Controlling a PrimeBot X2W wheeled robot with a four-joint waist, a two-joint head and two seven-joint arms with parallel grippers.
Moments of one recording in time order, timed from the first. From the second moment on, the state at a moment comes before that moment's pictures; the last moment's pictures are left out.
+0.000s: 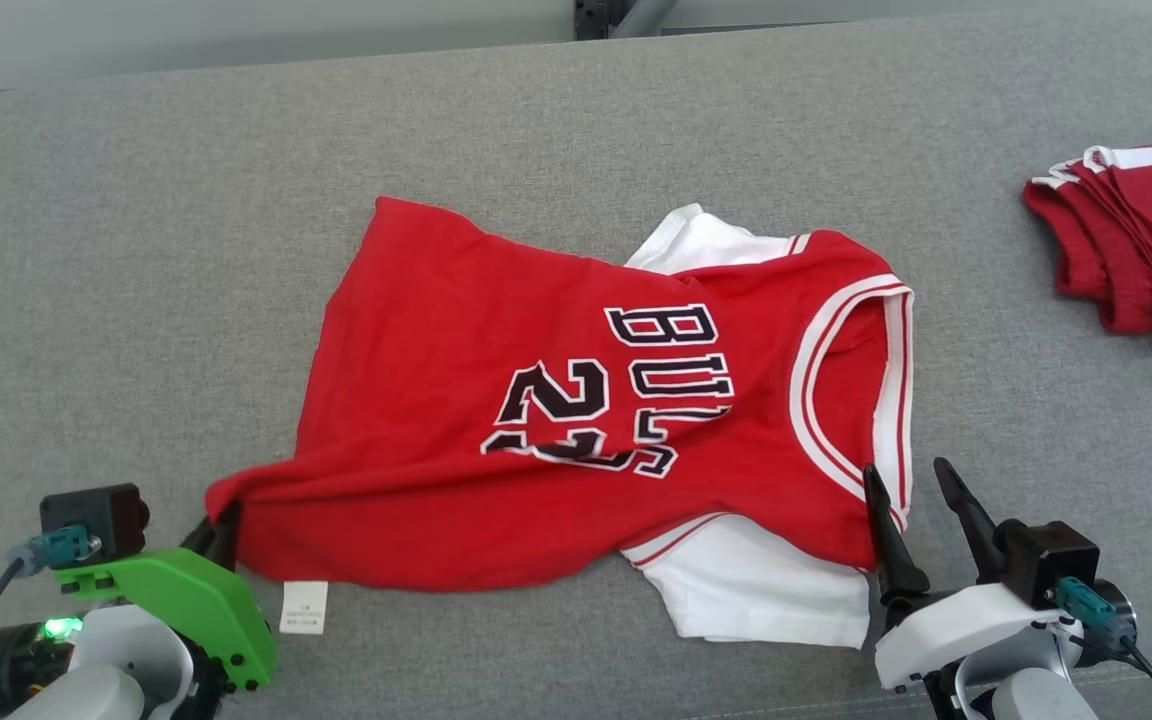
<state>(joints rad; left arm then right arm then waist) -0.29 0.79 -0.84 -0.10 -1.17 0.53 0.03 -0.06 -0.05 0.05 0.30 0.18 0.13 -0.26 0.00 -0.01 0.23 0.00</state>
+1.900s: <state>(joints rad) 0.26 0.07 0.11 0.05 -0.25 -0.09 -0.26 0.13 -0.05 -0.05 0.18 0.12 0.13 -0.26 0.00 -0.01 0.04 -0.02</state>
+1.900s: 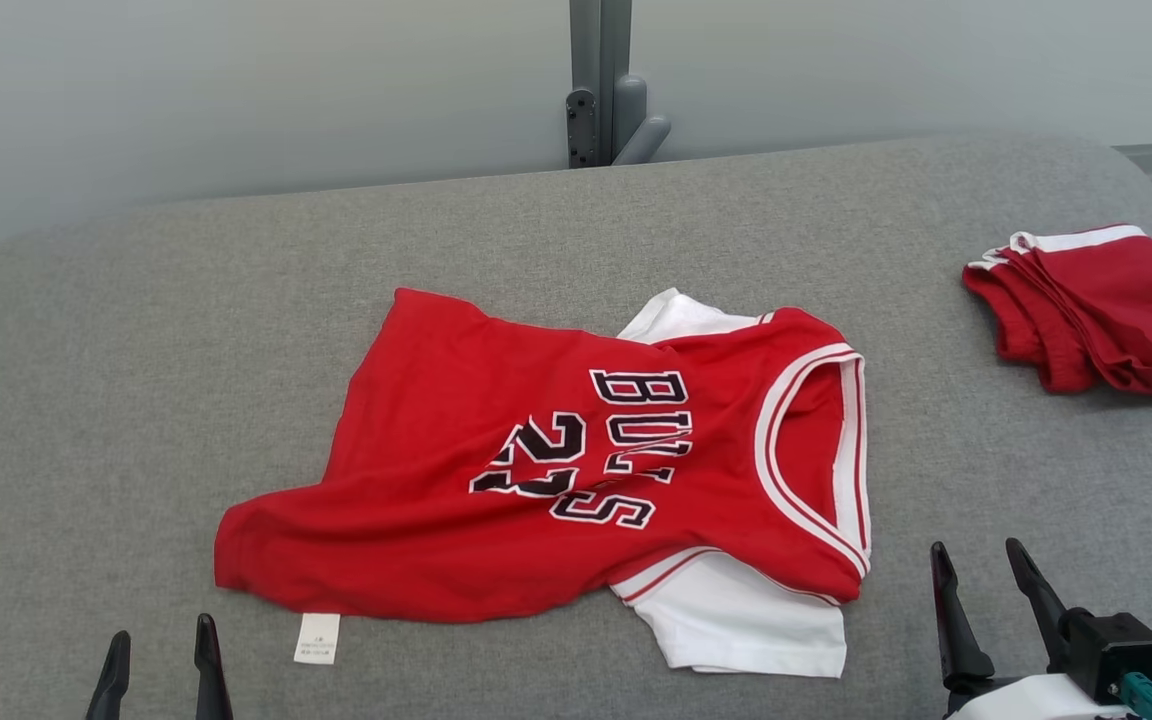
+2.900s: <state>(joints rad) 0.24 0.06 0.08 0.02 -0.20 -0.13 -0.26 0.10 -0.05 0.01 0.12 0.16 0.13 -0.26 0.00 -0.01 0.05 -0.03</state>
